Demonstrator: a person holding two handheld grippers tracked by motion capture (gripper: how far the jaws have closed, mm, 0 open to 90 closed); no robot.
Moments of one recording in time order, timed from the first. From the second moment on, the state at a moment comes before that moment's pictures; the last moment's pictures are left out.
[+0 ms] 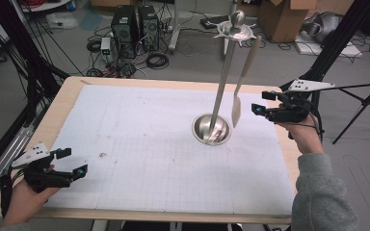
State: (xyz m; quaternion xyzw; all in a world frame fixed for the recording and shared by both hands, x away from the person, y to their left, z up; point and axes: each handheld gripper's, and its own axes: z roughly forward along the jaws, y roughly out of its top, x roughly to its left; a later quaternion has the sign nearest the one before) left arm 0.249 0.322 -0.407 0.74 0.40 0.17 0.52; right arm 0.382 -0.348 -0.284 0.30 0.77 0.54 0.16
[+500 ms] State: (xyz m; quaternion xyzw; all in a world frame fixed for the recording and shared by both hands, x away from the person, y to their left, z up) left arm 0.249 0.321 -0.404 0.74 0.39 0.17 0.52; right arm 0.371 -0.344 -0.280 0.29 0.76 0.55 0.18
